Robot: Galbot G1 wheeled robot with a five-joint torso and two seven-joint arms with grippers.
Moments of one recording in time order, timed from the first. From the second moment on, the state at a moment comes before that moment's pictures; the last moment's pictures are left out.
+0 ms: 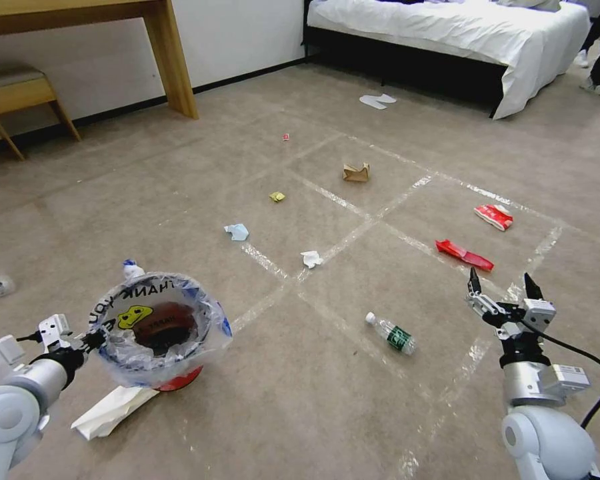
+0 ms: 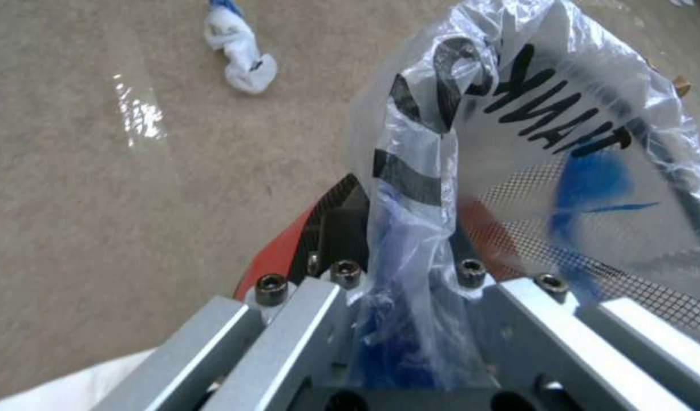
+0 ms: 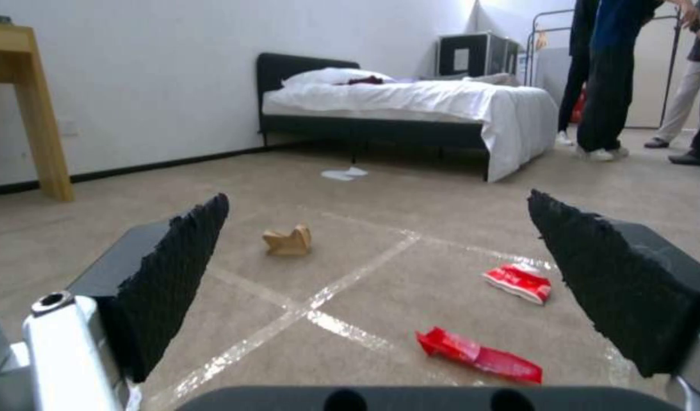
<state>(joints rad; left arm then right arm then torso) 1.48 -1.10 -0.98 -2.03 -1.13 0.66 -0.27 -1.49 1.32 0.78 2.02 0.33 0.14 0.04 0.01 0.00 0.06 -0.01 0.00</state>
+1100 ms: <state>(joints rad) 1.48 -1.11 -0.97 -2.02 -1.10 0.66 -0.26 -1.46 1.31 0.77 1.99 0.32 0.11 0.07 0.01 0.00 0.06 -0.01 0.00</state>
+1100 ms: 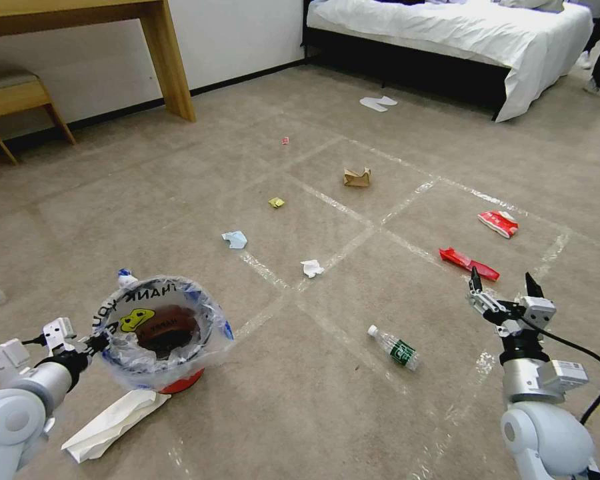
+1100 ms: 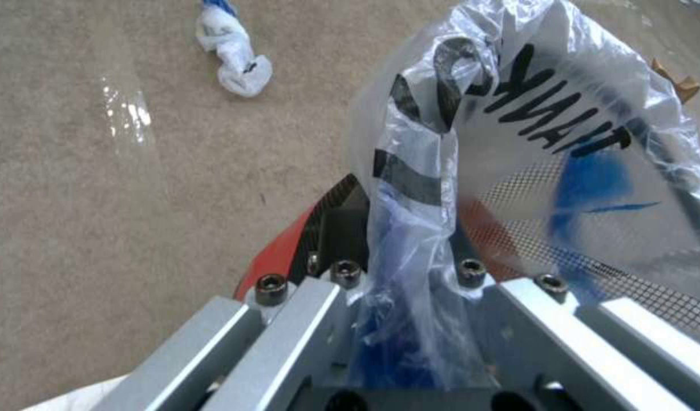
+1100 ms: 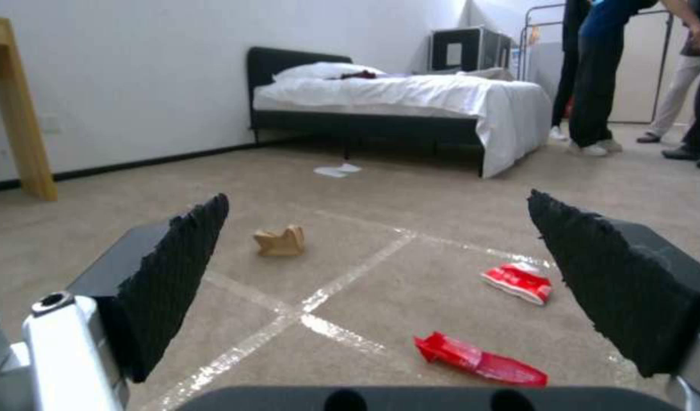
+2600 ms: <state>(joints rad) 1.50 -1.17 -0.97 -2.01 -1.02 0.63 -0.25 -0.92 0.78 -0.19 1.53 0.48 -0.74 0.11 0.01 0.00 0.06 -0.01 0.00</state>
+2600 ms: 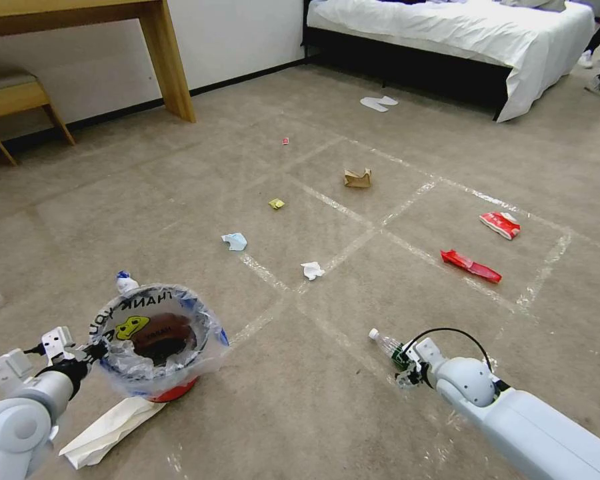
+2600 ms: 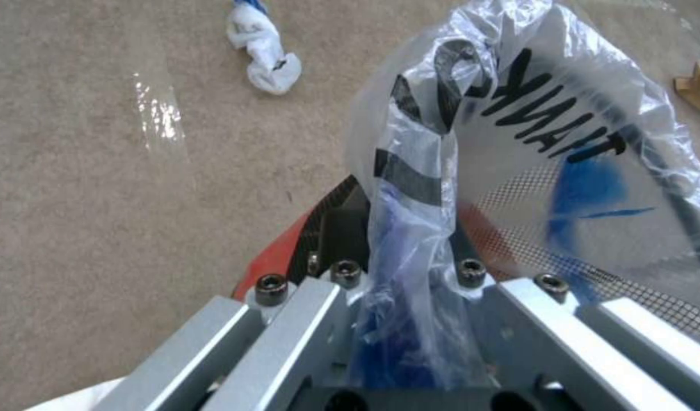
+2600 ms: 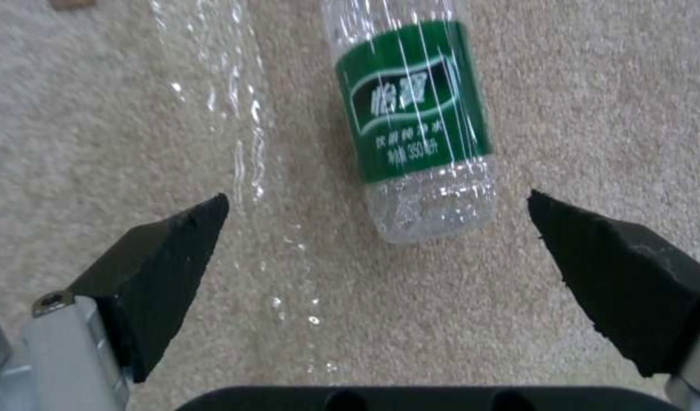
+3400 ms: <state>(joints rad) 1.51 -1.16 -0.96 -2.01 -1.04 0.62 -0.27 -0.82 0.88 -0.25 1.37 0.35 -0.72 0.08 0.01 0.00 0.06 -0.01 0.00</state>
